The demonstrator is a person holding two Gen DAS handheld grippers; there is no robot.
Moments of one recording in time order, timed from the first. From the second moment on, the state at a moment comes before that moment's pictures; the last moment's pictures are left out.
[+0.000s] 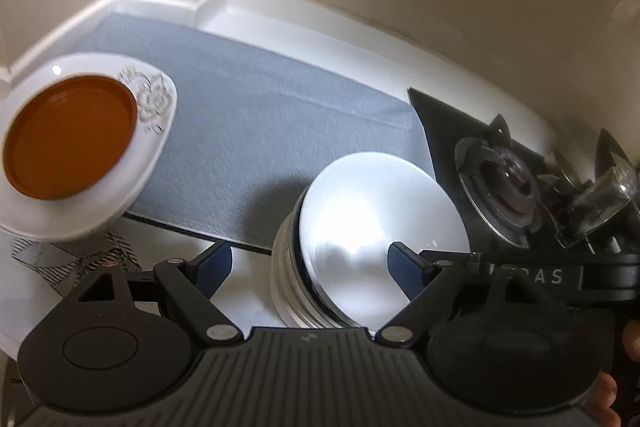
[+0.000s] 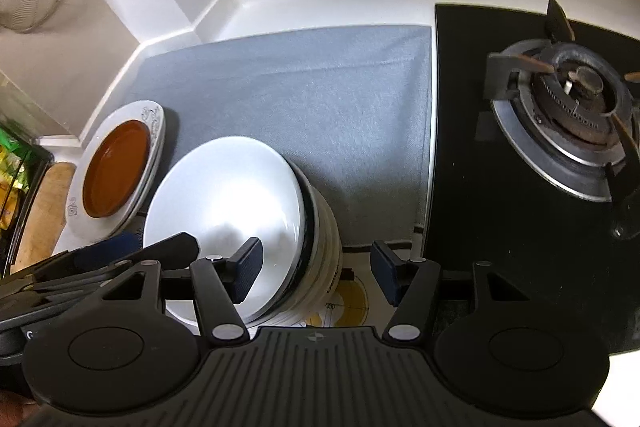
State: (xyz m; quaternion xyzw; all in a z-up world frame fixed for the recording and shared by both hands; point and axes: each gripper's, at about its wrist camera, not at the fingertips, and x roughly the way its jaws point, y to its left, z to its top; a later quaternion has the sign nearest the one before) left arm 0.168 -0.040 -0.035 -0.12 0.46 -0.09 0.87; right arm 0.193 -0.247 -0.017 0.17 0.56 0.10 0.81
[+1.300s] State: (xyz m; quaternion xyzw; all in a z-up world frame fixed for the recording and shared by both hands) left arm 0.197 -0.017 -0.069 -0.16 0.52 -0.14 0.83; right arm 0.220 -0.227 -0.046 0.17 0.60 0.13 0.77
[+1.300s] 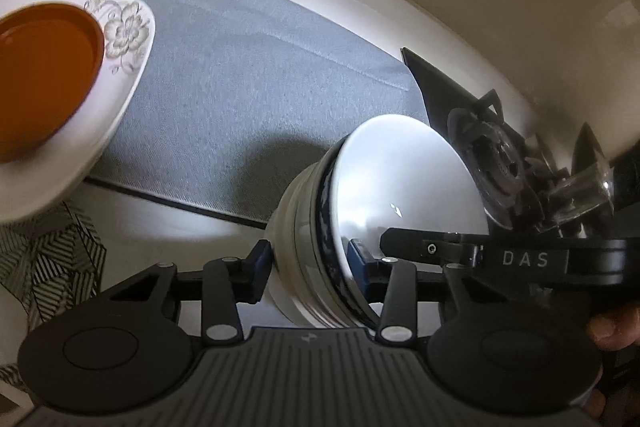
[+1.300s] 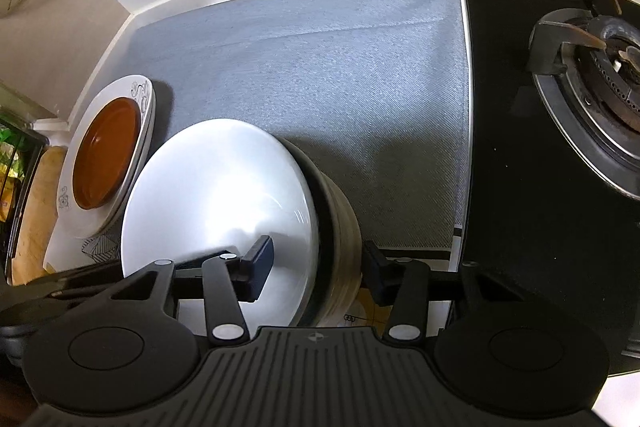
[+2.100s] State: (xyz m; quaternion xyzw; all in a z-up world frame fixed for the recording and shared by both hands) left arm 0.201 0.051 -0.062 -0.13 0.50 -0.14 0.85; right arm 0.226 -0.155 -0.038 0.16 0.59 0.14 0.78
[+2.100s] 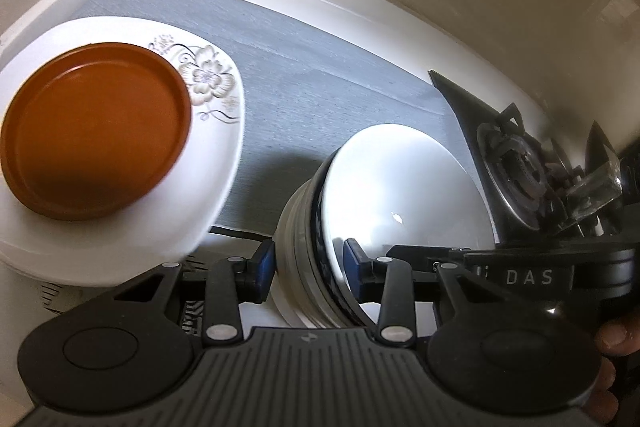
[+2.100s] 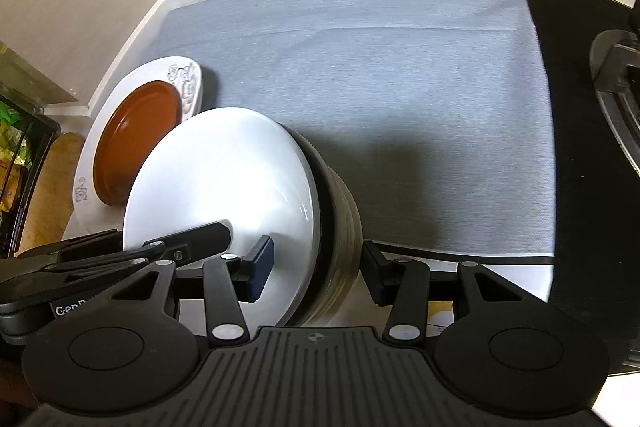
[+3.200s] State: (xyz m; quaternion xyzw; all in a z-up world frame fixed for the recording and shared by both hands) left arm 0.201 0.093 -0.067 -0.16 0.50 -0.19 0.83; right arm 0.209 -0.131 -0.036 0.21 0.58 0.07 0.79
